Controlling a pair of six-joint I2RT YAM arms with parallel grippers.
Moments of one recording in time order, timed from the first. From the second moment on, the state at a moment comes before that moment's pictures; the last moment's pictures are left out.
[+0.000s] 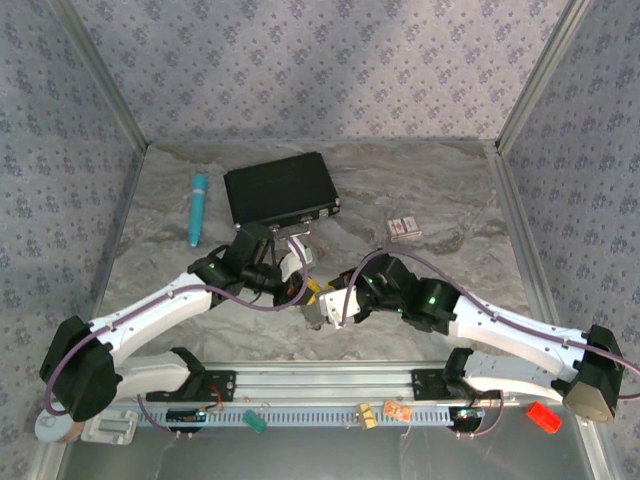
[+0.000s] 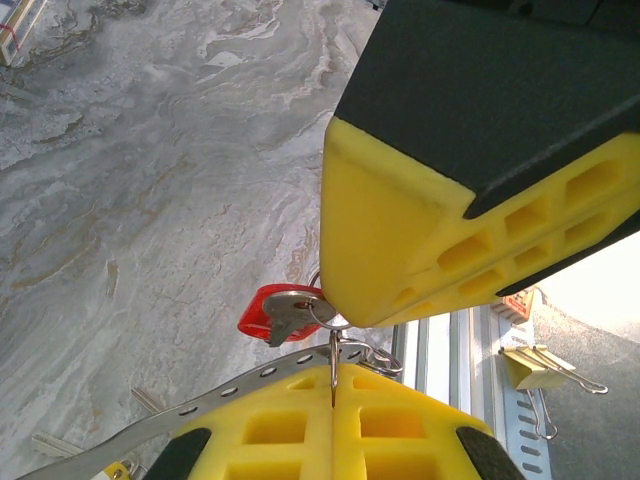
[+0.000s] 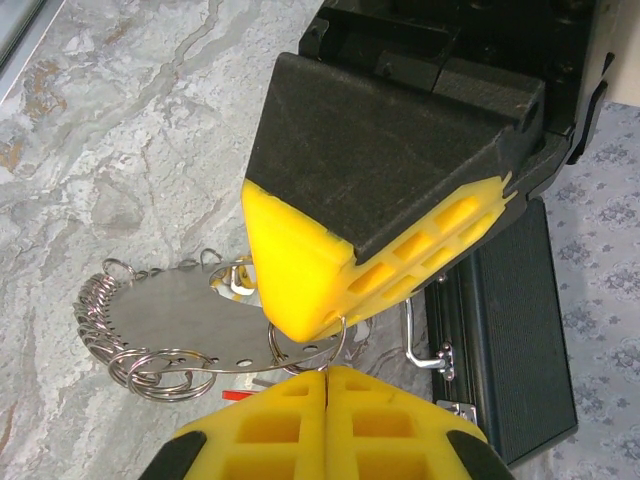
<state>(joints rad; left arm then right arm) -0.75 1.17 0.76 -0.32 0.73 0.11 1.03 1.02 0.76 -0.34 -0.07 -1.01</state>
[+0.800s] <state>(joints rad) -0.74 1.17 0.77 -0.31 0.72 -0.02 1.05 1.00 0.74 -0.29 0.03 -1.04</state>
